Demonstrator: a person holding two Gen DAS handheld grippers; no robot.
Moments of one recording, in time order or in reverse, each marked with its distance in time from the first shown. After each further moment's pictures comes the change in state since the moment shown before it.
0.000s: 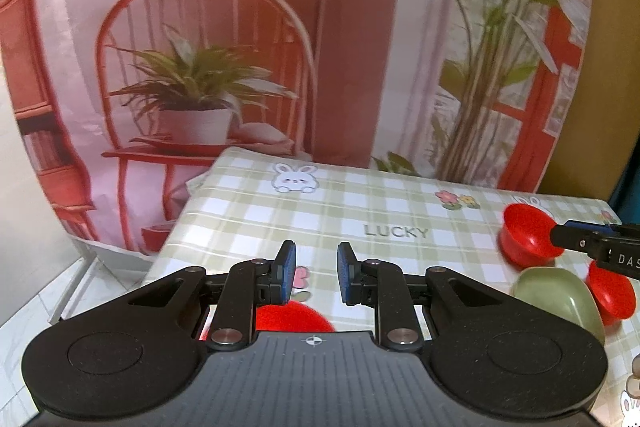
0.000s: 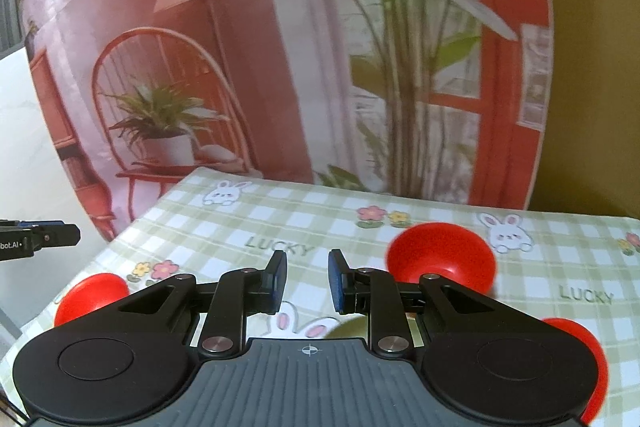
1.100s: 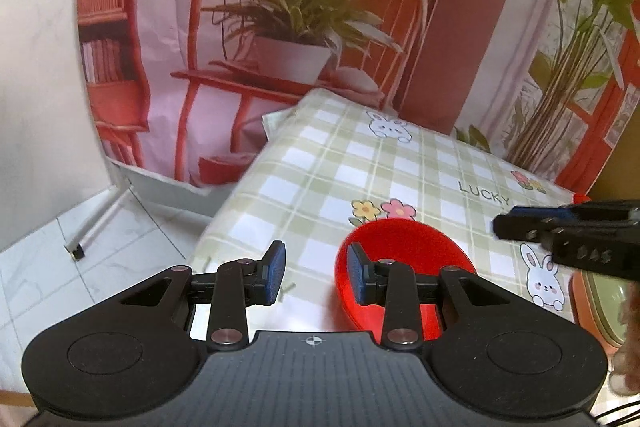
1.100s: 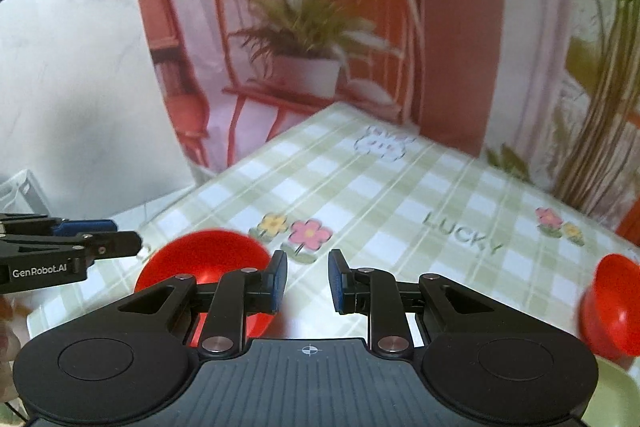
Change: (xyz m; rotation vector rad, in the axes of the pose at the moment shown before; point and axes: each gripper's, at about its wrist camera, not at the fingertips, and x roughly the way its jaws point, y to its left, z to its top) left arm 0.008 0.098 -0.065 -0.189 0.078 0.063; right arm 0.088 0.155 -0.015 -0.243 0.204 0.212
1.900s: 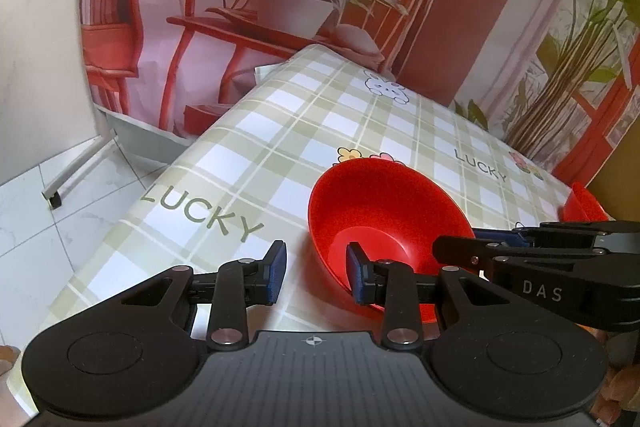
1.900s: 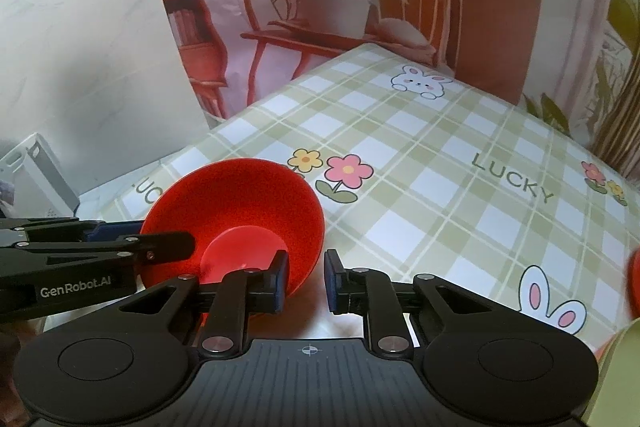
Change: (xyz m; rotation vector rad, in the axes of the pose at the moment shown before) left arm 0.029 -0.006 -0.030 -0.090 0.072 -0.035; right arm 0.033 0.013 -0.024 0.006 0.112 0.051
